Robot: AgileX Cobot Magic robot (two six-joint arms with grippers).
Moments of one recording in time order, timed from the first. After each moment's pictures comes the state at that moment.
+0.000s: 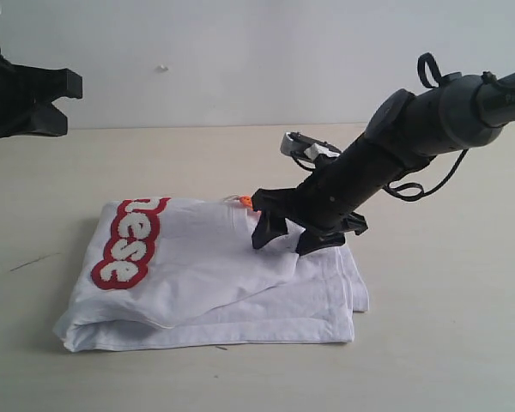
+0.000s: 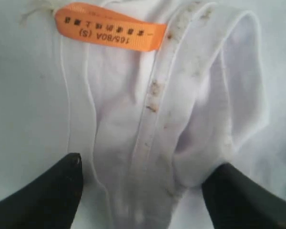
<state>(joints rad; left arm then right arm) -0.22 1.49 -1.08 -0.34 0.53 0.07 0.22 2.16 -1.35 0.82 0.70 -0.43</state>
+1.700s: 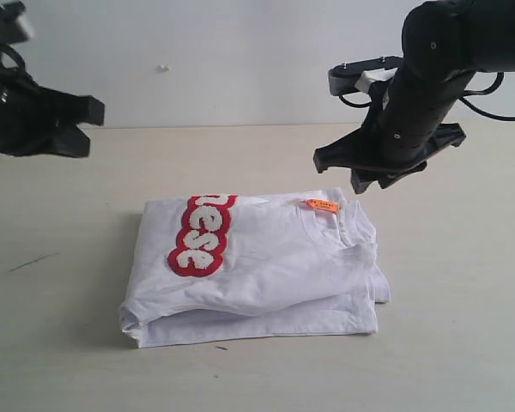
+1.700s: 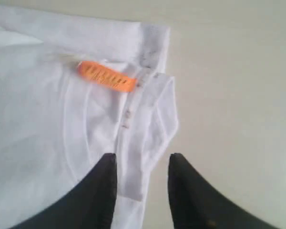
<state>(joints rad) -0.26 1.53 -1.08 -0.38 0.56 0.17 0.24 1.86 -1.35 -0.10 0.79 0.22</state>
